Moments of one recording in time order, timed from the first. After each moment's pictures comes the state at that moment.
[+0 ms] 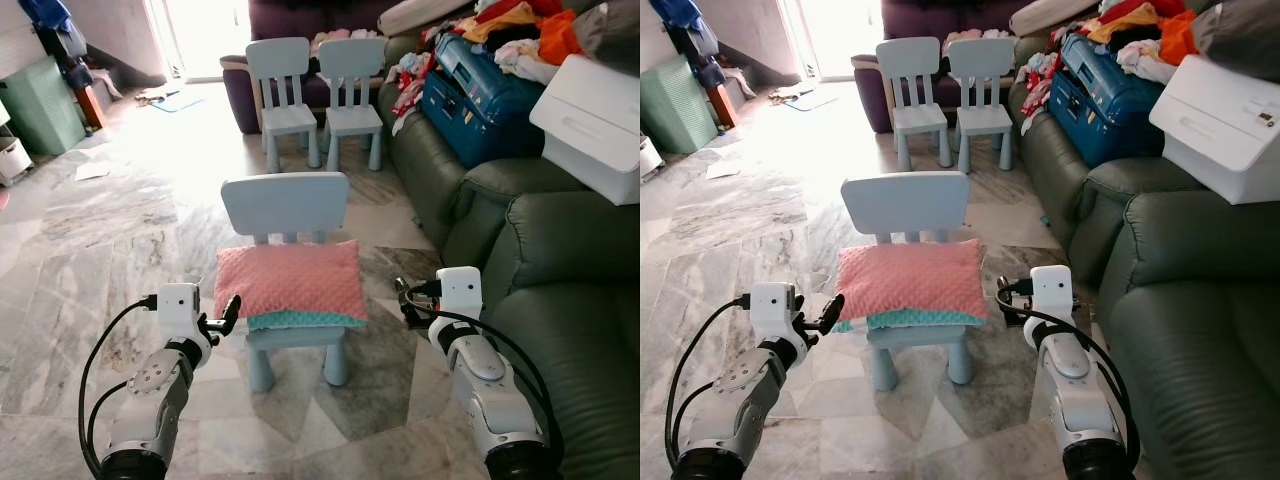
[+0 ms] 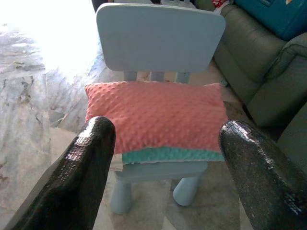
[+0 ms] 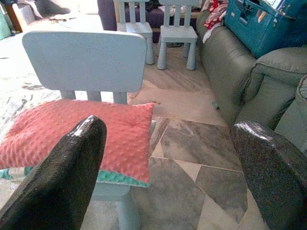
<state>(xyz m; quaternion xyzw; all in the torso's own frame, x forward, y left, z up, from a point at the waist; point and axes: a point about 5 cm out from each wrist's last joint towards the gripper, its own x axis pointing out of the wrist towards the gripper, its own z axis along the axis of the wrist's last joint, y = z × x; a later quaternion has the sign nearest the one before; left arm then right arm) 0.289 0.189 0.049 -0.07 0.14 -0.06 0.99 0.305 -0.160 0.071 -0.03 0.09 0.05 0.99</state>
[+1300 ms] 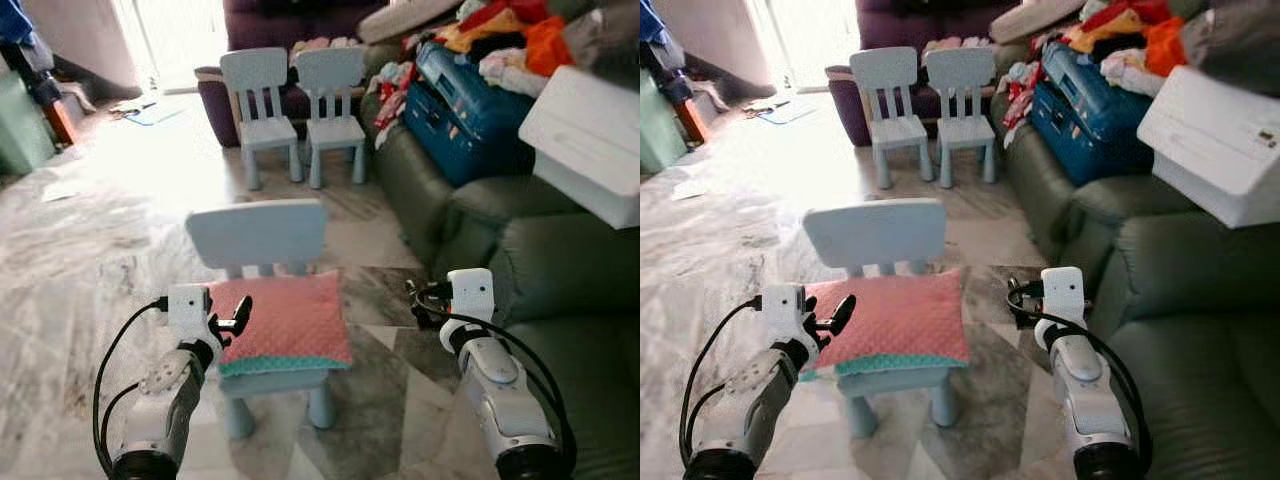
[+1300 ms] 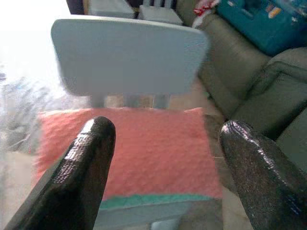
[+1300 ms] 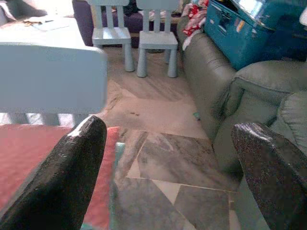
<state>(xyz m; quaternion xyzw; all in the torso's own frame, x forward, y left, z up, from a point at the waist) 0.287 0.177 0.047 -0.09 0.15 -0.07 0.98 0.300 -0.168 0.068 -0.04 0.09 0.04 0.99</state>
